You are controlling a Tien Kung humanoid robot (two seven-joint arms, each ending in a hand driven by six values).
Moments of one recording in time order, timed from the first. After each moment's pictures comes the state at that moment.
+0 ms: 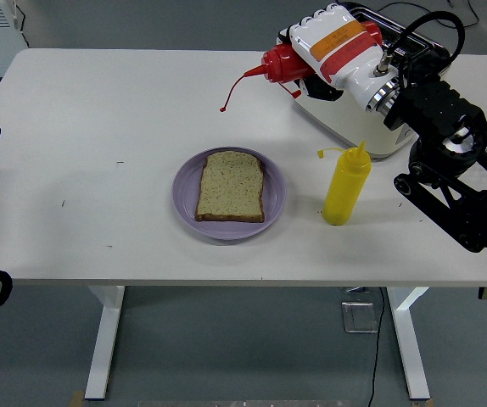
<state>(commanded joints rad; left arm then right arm) -0.10 0.00 -1.85 -1.41 0.49 0.05 -0.01 0.94 -0.26 0.68 1.19 -2.27 -0.23 -0.02</state>
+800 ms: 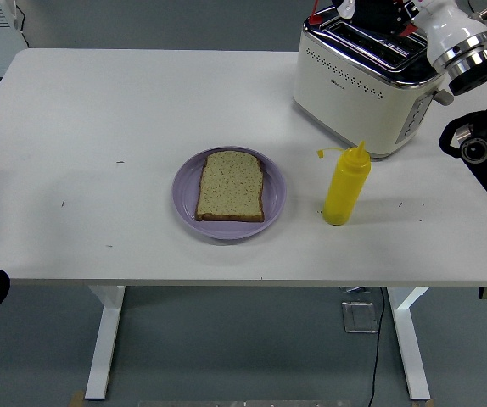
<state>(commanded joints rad) -0.10 0.01 -1.86 -1.42 0.49 0.05 -0.01 0.77 -0.30 1.12 1.47 -1.55 -0.20 -0.04</state>
